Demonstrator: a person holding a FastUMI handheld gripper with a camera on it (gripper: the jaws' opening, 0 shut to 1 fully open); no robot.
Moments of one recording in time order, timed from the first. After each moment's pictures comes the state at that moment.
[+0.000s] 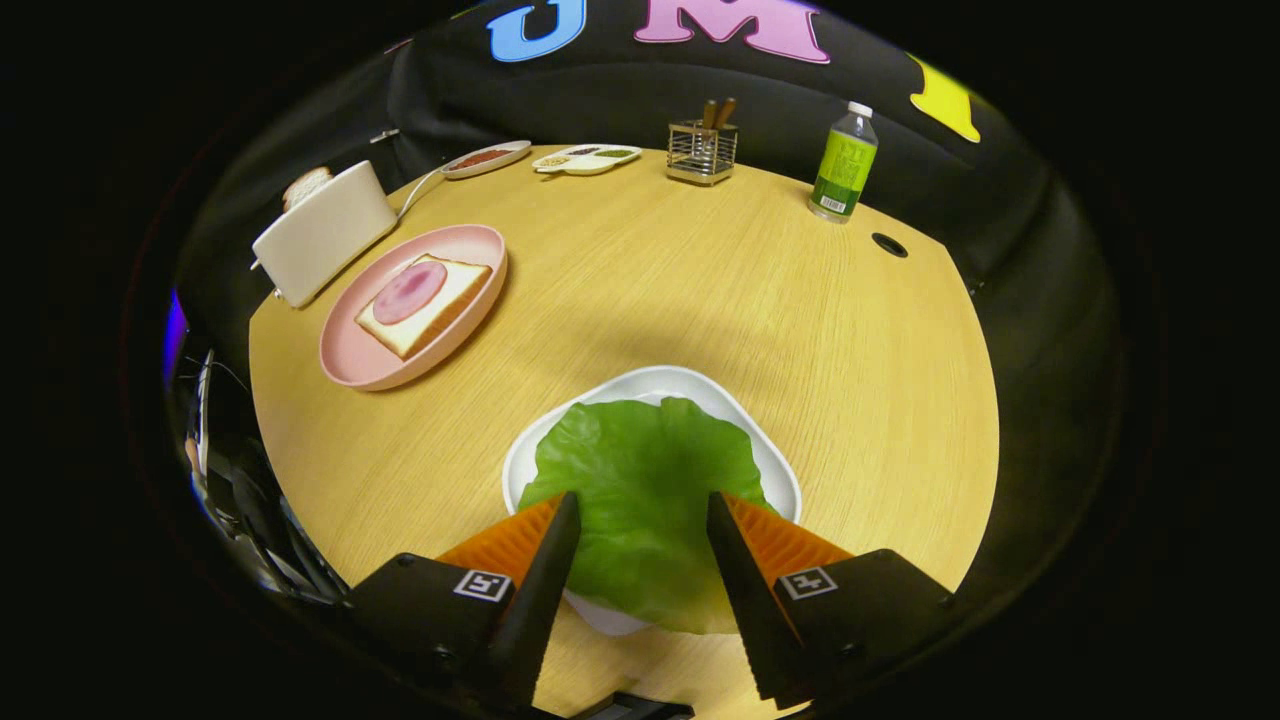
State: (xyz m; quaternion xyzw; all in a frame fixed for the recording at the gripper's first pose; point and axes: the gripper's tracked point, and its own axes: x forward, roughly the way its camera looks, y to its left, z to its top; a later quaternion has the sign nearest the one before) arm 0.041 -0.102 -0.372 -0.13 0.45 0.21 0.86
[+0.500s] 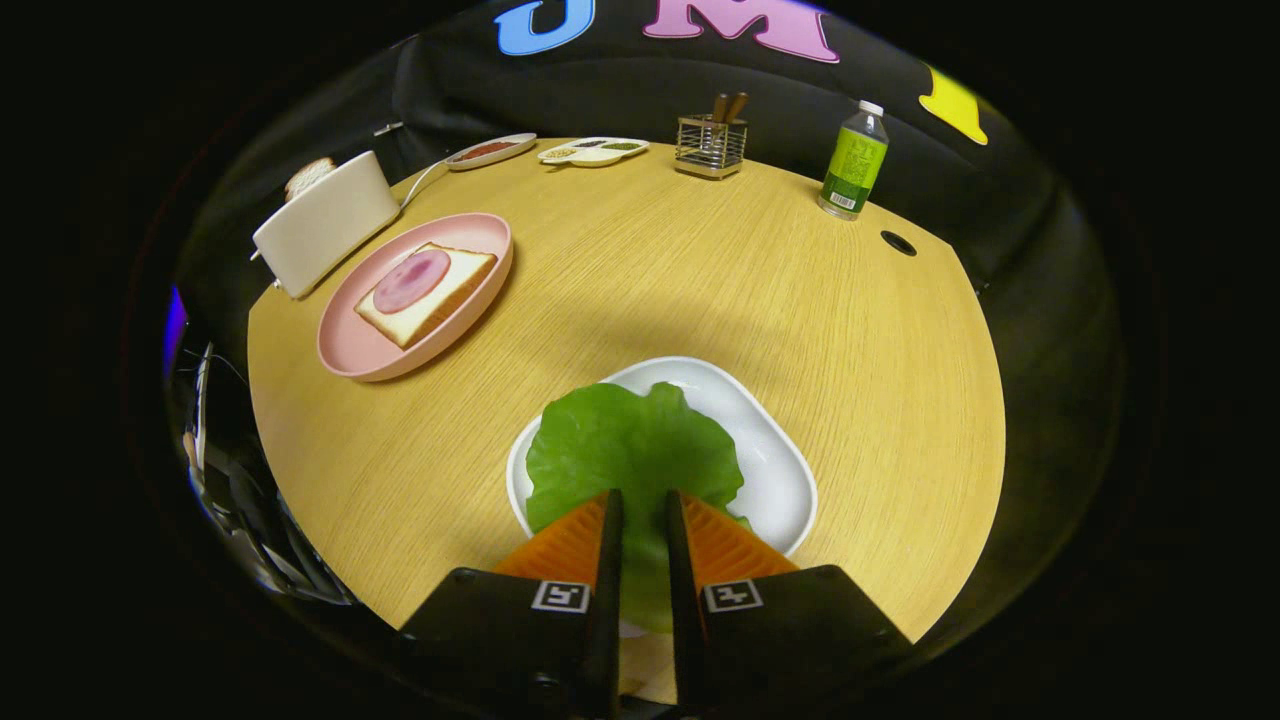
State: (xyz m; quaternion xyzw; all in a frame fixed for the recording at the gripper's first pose) arm 0.039 -0.097 -0.374 -0.15 0.44 0.21 0.86
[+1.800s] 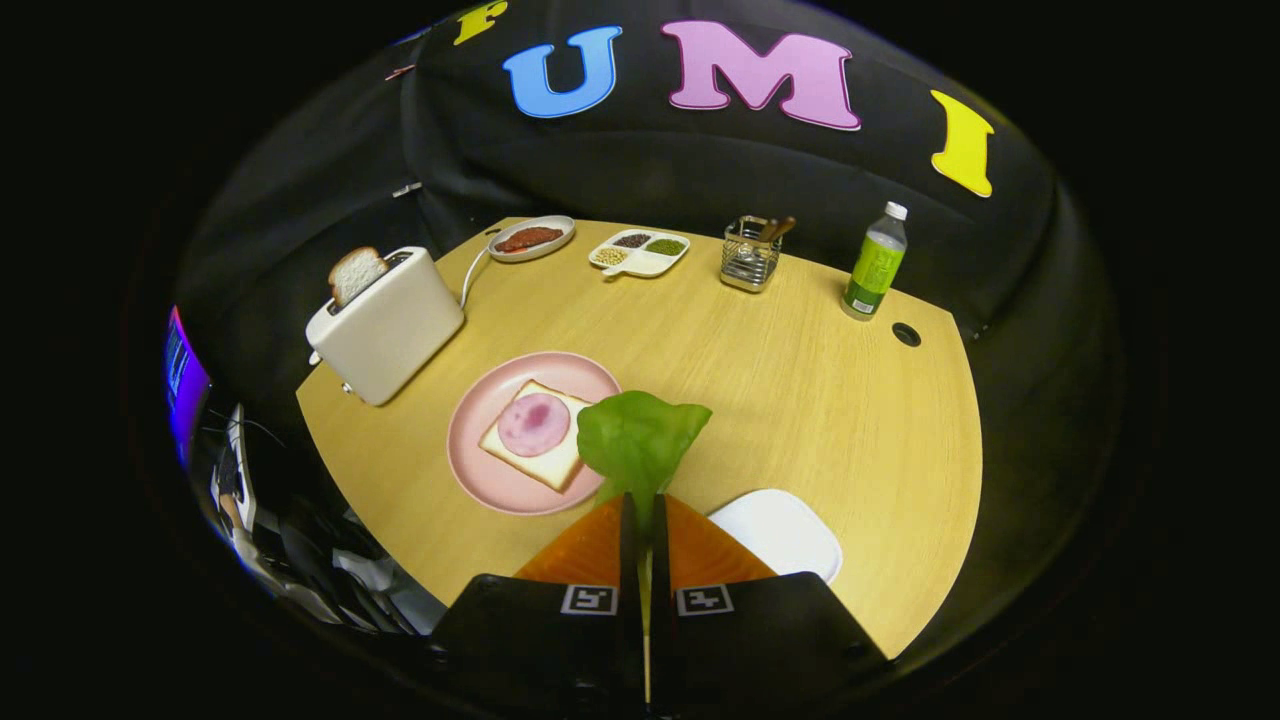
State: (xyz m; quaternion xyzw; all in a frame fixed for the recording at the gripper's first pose) arm 0.035 0.020 -0.239 -0.09 0.38 0.22 0.89
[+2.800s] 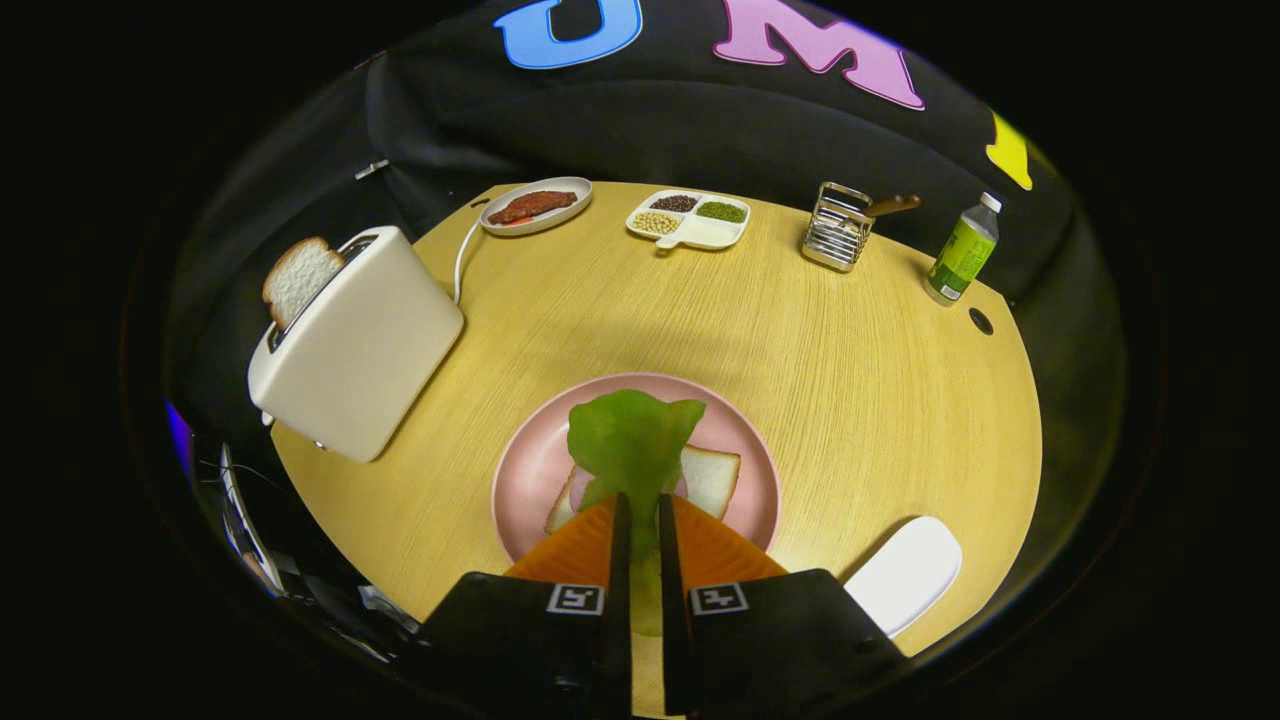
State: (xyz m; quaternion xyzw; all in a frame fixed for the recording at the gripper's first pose) arm 0.073 0.154 -0.313 -0.08 0.45 0.18 0.87
